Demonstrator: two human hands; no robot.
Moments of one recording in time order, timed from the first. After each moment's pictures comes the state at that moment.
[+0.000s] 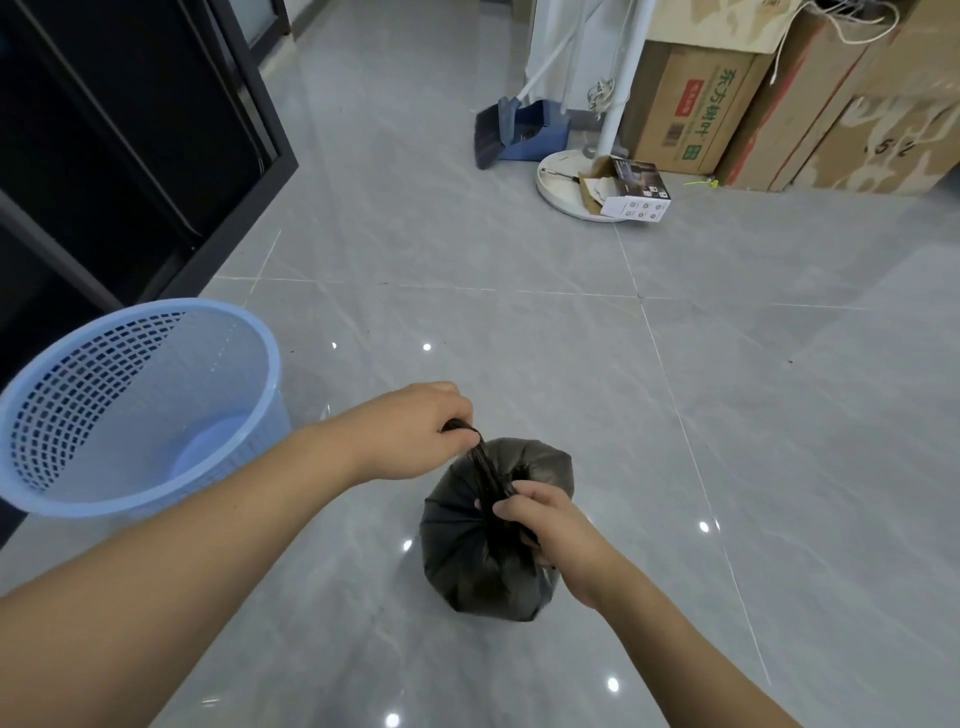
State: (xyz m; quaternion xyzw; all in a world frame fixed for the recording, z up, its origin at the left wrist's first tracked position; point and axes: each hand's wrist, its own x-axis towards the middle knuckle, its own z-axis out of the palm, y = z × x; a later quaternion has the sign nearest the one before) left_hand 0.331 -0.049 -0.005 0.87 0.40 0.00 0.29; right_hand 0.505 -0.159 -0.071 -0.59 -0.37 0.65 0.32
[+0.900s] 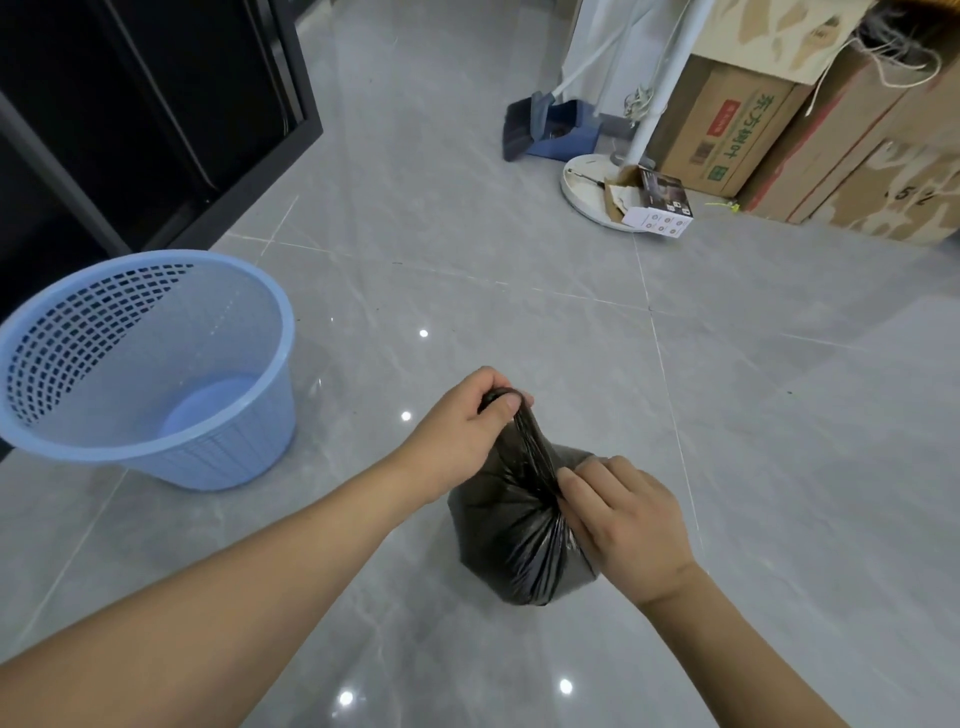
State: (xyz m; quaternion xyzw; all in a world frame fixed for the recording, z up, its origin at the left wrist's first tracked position) left_hand 0.370 -0.075 -0.043 0.60 0.45 0.34 0.56; right_hand 0.561 -0.163 -0.065 -0.49 -0.83 -0.19 0.20
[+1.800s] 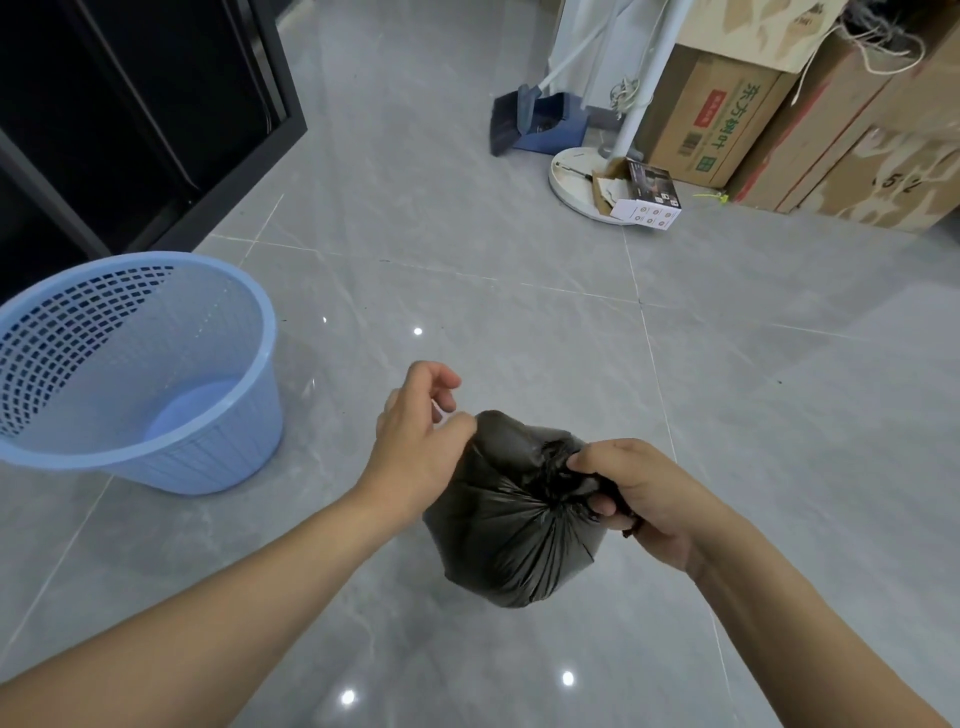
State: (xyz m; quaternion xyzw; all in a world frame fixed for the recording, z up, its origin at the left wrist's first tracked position) left_hand 0.355 -0.095 -0.046 0.58 0.55 0.38 0.47; right_hand 0.564 -0.146 -0.006 -0.63 -0.37 0.62 0.28
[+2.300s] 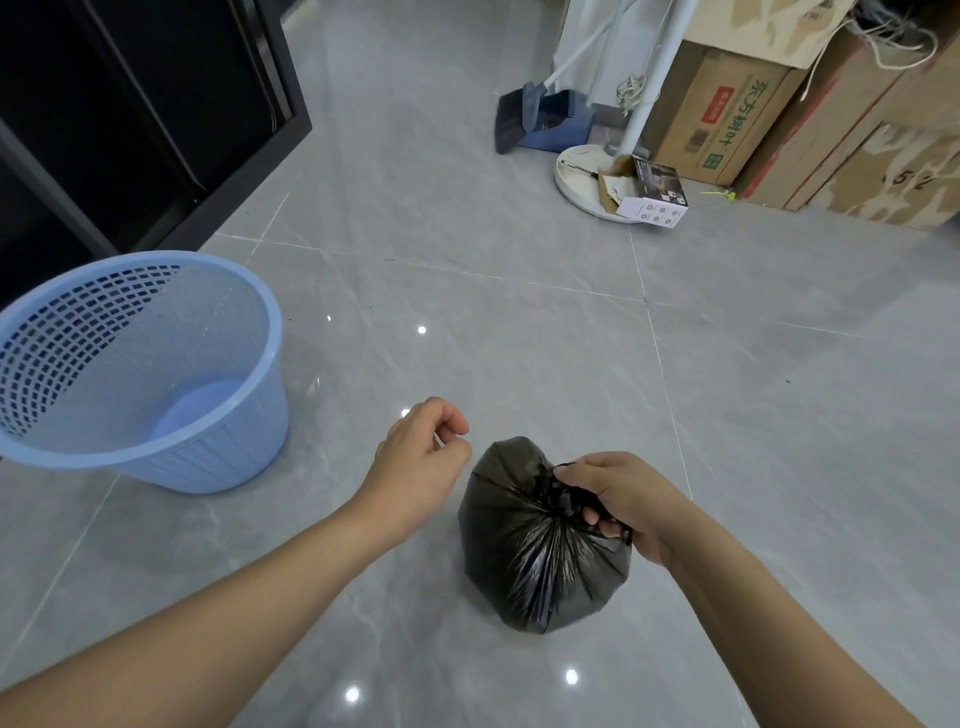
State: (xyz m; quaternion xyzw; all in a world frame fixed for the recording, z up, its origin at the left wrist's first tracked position) left_hand 0.346 -0.102 -0.062 0.59 0.58 0.30 0.48; right_hand 0.564 -0.136 -0.042 -0.71 -0.34 0.57 0.22
